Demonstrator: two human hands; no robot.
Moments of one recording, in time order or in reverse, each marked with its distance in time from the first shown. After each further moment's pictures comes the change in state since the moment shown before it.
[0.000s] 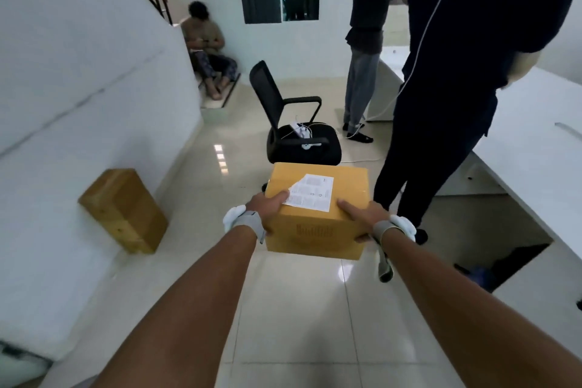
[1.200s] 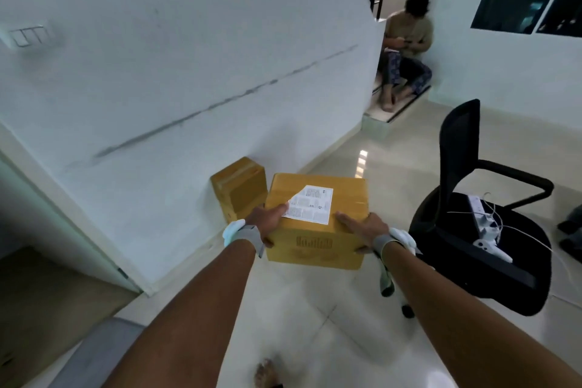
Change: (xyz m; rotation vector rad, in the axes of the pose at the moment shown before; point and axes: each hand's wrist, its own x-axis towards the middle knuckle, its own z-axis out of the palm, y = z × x) left_hand 0.303 0.003 -0.271 -0.439 0.530 -0.365; right_hand 0.317 -0.348 0.335 -0.326 -0.575 -0.302
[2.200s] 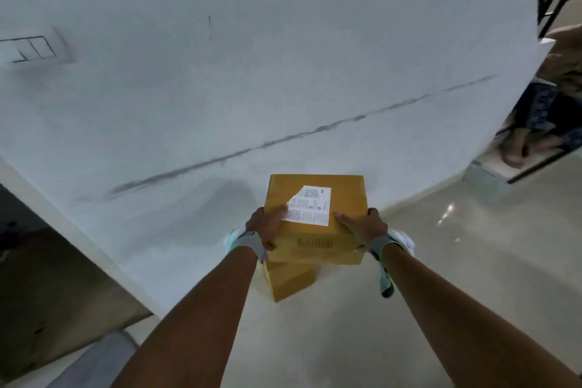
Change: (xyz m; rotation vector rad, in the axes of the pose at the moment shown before) left_hand 0.352 0.153 -0.137 -0.219 0.270 -0.128; right_hand 0.375 -0.296 0.151 -0.214 -0.183 -0.183
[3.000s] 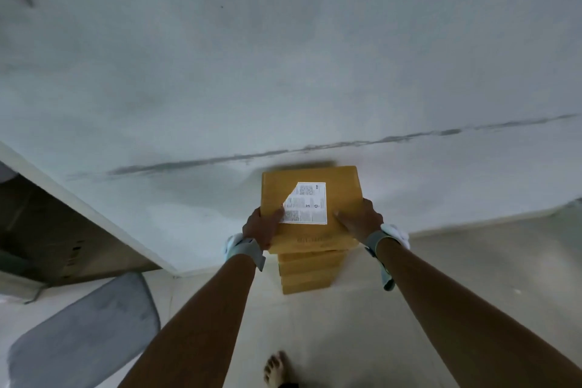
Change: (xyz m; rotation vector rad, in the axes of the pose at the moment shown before) left_hand 0.187 0.007 -0.032 -0.150 0.306 -0.198; right_hand 0.210 -0.129 0.116 -0.395 -0.233 -0.204
